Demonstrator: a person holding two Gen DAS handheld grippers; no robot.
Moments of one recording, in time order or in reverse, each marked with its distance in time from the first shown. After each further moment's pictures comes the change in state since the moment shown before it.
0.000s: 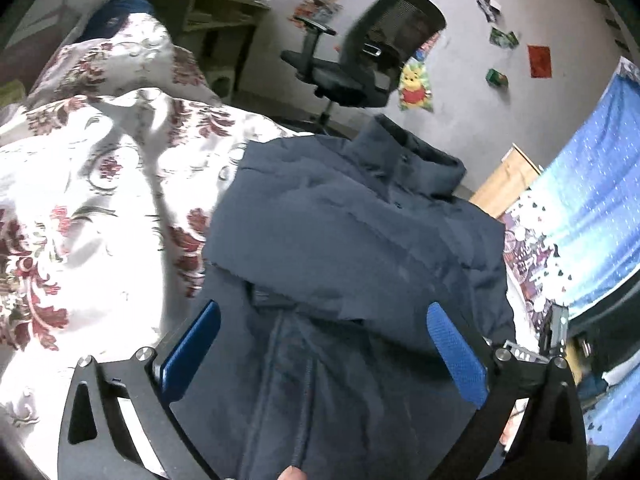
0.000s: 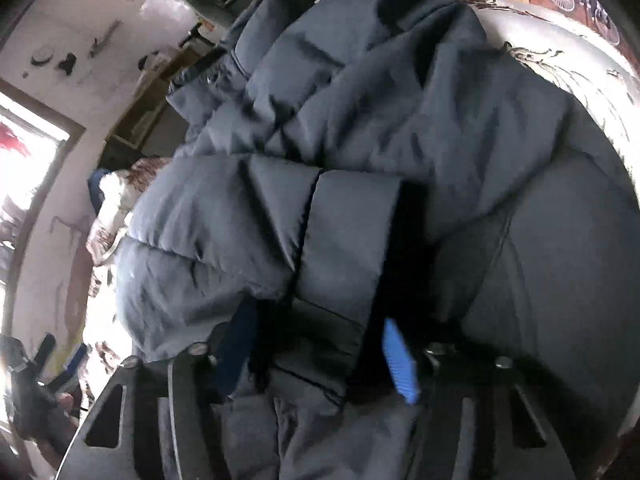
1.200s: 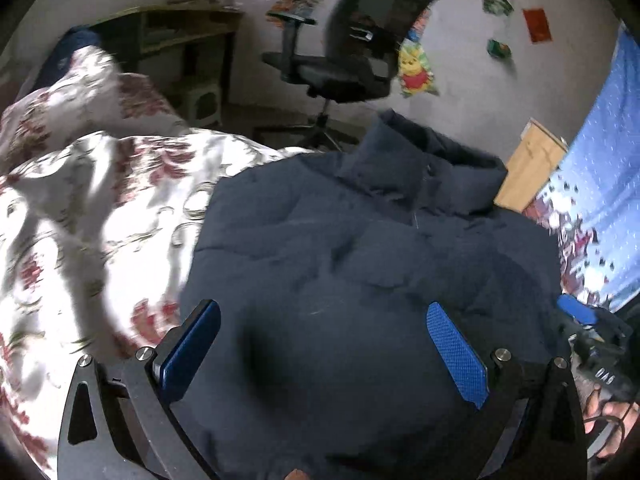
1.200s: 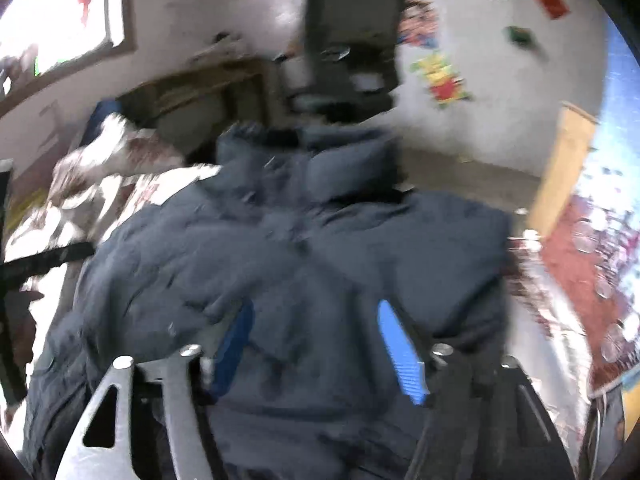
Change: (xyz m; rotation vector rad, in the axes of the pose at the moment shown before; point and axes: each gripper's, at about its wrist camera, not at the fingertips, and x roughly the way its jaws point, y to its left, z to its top) left arm 0.132 -0.023 0.064 0.174 0.023 0.072; right arm 0.014 0.080 0.068 -0.612 -0.193 -0.224
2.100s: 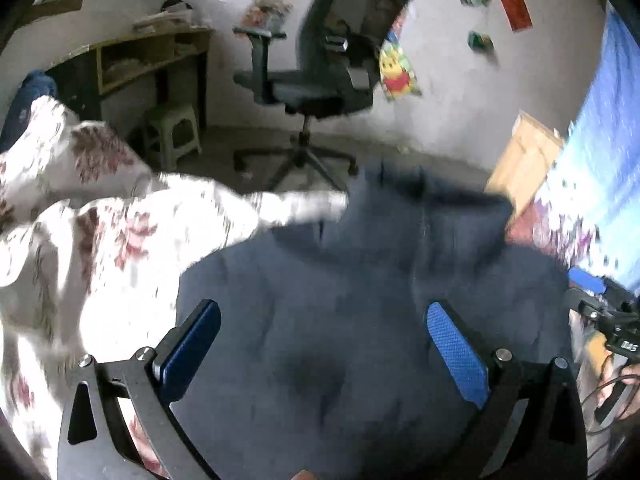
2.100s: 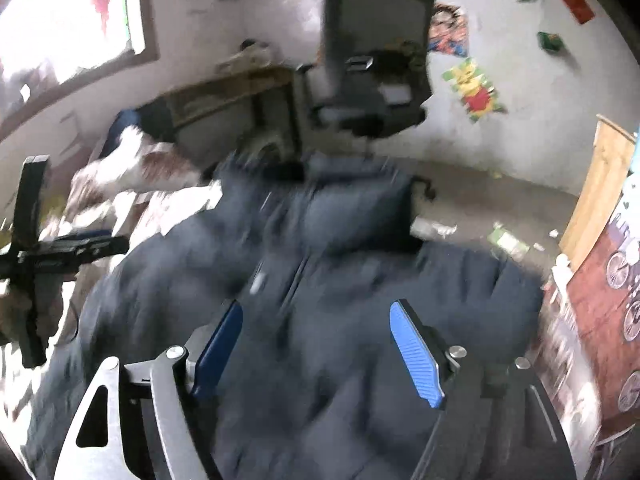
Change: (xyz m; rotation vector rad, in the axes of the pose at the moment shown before) left arm 0.041 -0.011 0.098 0.063 -0.040 -0.023; right arm 0.016 -0.062 0.093 0.034 -0.095 0.052
